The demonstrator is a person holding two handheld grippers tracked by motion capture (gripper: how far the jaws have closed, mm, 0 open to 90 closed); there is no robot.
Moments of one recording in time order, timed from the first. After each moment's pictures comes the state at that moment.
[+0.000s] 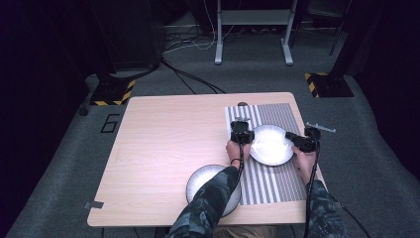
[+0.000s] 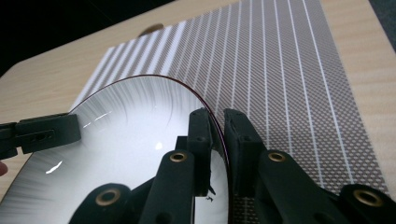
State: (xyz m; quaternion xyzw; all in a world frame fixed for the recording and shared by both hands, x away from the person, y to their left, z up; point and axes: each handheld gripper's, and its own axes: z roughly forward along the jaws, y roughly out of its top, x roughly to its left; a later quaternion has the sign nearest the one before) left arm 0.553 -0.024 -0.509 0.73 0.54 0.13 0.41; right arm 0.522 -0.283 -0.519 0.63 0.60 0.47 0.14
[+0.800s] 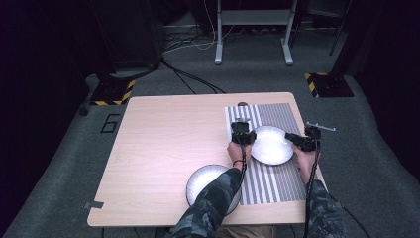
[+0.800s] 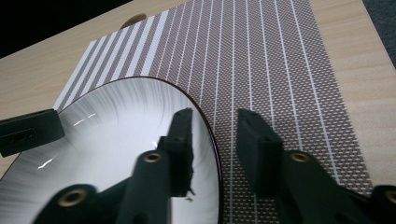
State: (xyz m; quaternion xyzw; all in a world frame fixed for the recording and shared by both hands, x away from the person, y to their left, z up) left arm 0.548 -0.026 -0.506 0.70 0.55 0.14 0.42; right arm 0.524 -0.286 -0.518 0.64 0.60 0.45 0.14
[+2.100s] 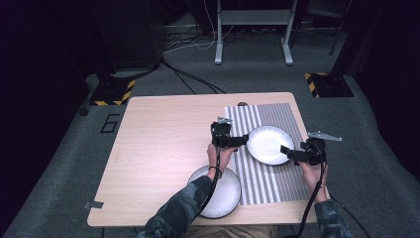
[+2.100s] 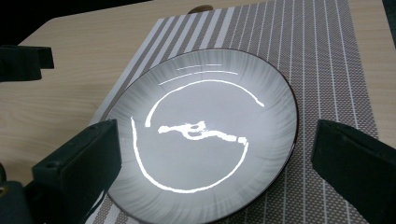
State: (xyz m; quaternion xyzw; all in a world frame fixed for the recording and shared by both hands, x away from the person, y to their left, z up) left arm 0.497 0.056 -0.453 0.73 0.49 0.09 0.48; right arm 0.442 -0.262 -0.469 0.56 0.67 0.46 0.17
